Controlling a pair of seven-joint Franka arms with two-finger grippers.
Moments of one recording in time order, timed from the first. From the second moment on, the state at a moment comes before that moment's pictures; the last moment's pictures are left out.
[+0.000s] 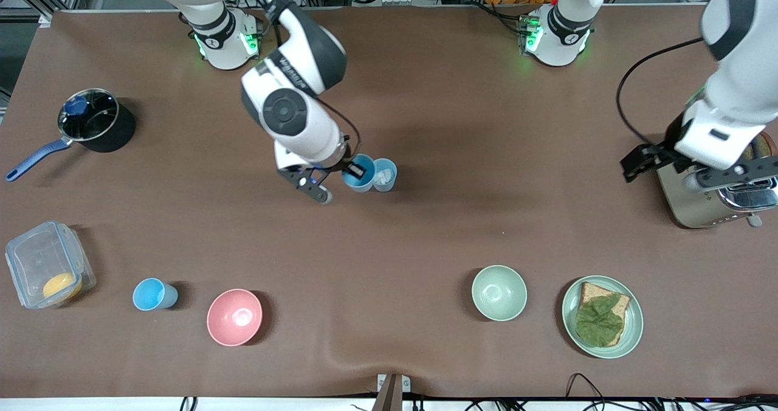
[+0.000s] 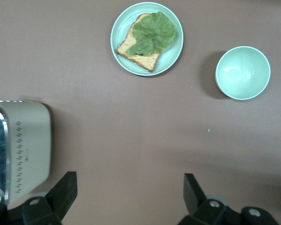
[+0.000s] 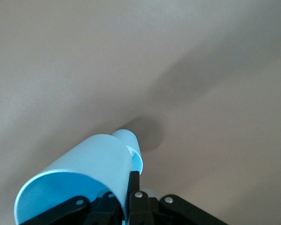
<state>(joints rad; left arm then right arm) 0.16 0.01 -0.28 -1.73 0.08 1.82 -0.29 0.45 0.46 0.24 -1.60 0.12 2.00 1.31</state>
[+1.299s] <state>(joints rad) 0.01 -0.03 -0.11 -1.62 0.06 1.63 -0.21 0.54 0.54 0.23 -1.63 0.12 2.07 1.49</state>
